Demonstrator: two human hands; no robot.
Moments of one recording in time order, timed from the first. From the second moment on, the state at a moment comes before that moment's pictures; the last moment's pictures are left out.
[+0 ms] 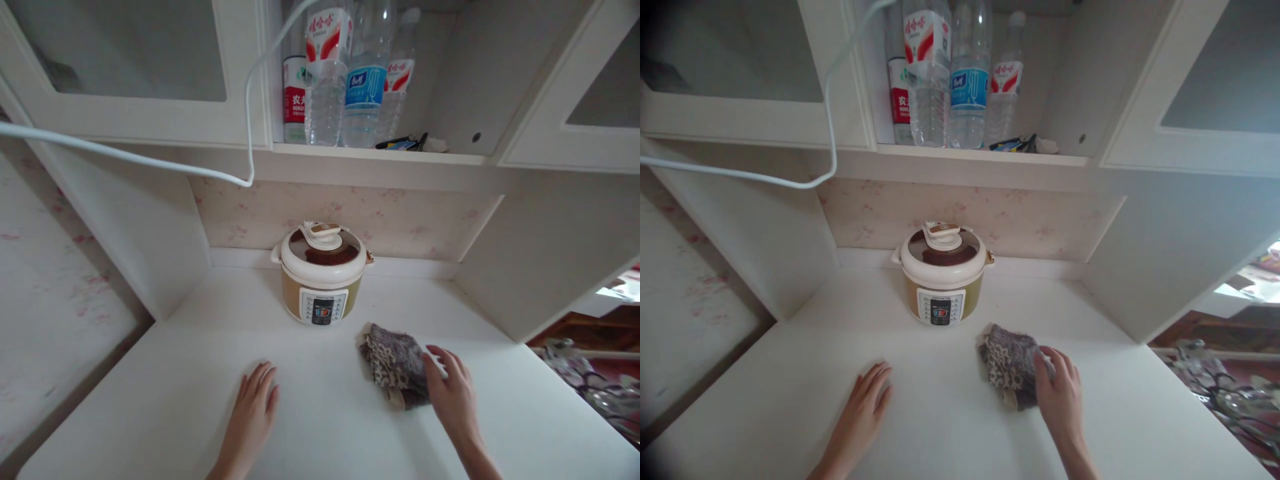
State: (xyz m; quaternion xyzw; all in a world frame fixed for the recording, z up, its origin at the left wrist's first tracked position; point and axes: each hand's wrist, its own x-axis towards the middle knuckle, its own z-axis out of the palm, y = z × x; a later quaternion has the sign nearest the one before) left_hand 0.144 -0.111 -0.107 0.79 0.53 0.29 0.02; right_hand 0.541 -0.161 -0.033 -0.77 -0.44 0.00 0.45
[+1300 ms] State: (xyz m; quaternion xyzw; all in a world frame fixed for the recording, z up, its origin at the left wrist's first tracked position) left_hand 0.190 0.089 0.014 0.54 0.43 0.42 0.59; right_hand 0.509 -0.183 -0.100 -0.71 -0.68 -0.03 0.20
